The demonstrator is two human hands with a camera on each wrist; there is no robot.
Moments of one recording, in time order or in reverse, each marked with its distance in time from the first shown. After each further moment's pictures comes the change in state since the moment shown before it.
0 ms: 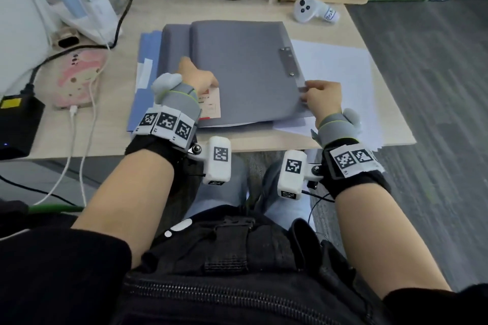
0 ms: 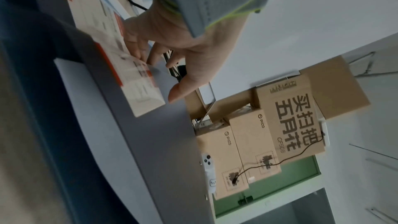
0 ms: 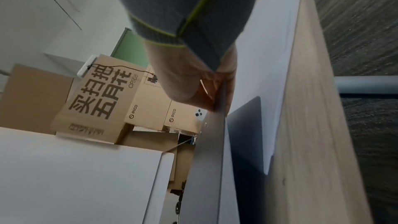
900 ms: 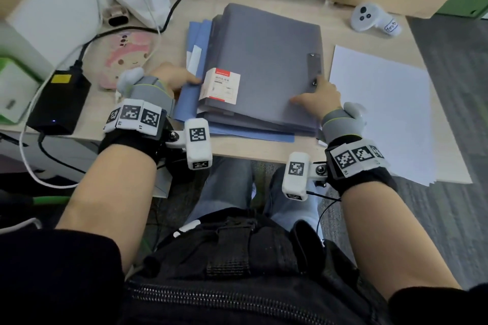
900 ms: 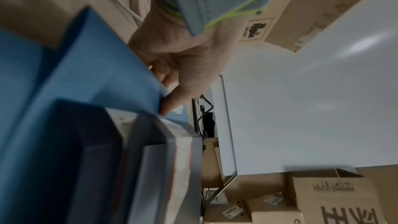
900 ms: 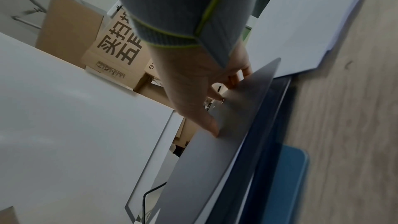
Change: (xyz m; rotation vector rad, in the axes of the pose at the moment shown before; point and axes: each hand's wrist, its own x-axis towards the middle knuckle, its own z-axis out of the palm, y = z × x) left_hand 0.036 -0.075 -0.093 -0.106 -0.058 -0.233; right_hand -0.024 -0.048 0.084 -0.665 -0.216 -0.133
